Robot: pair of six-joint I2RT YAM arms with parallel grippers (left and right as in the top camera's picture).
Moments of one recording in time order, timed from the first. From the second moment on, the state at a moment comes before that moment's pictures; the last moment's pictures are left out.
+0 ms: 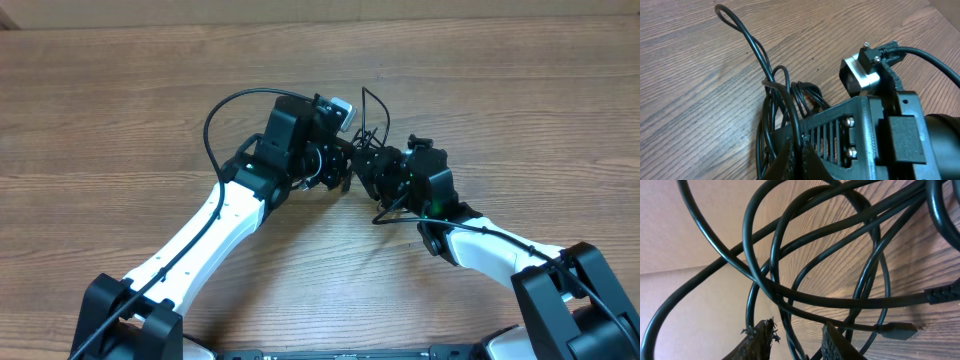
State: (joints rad) left arm -0.50 1.57 1.09 -0.24 0.37 -0.10; right arm 0.42 1.61 0.60 0.56 -0.33 1.43
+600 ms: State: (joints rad) left arm -0.52 1.57 1.09 -0.23 0.37 -0.11; right arm 0.42 1.61 0.60 0.64 -0.38 1.43
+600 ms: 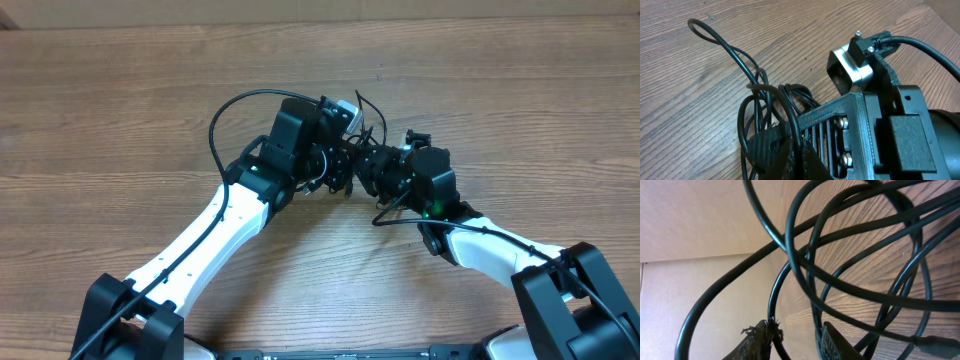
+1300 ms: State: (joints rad) left arm -0.52 1.57 1.09 -0.21 0.38 -0.11; right arm 0.42 1.61 0.60 0.56 -0.35 1.43
